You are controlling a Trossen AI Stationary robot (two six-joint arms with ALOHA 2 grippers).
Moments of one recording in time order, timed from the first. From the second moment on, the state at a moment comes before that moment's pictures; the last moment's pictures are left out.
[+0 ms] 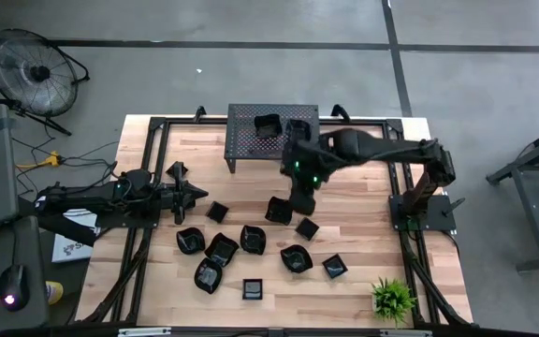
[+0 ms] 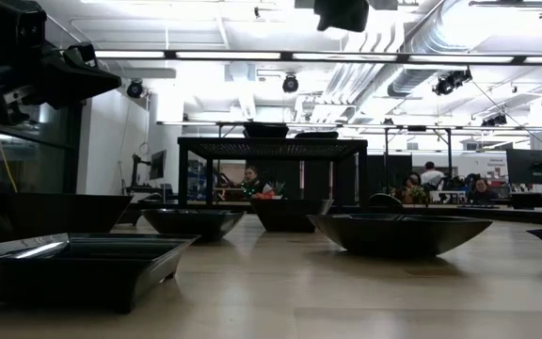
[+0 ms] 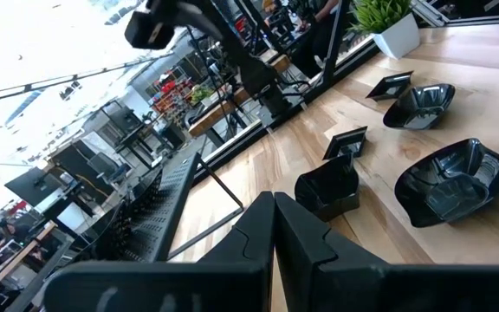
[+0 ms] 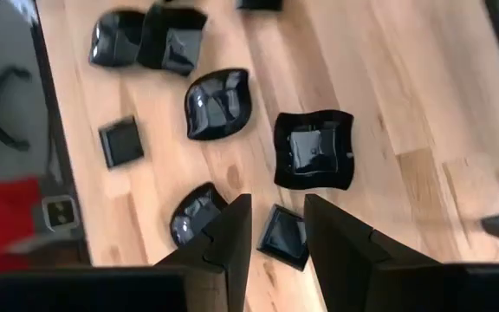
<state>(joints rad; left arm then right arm) 0.06 0.02 0.02 0.01 0.06 0.65 -0.01 1.75 1.90 -1.24 -0.13 0.34</state>
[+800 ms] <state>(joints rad) 0.06 0.02 0.02 0.01 0.06 0.65 0.26 1.75 1.40 -0.68 0.04 0.36</state>
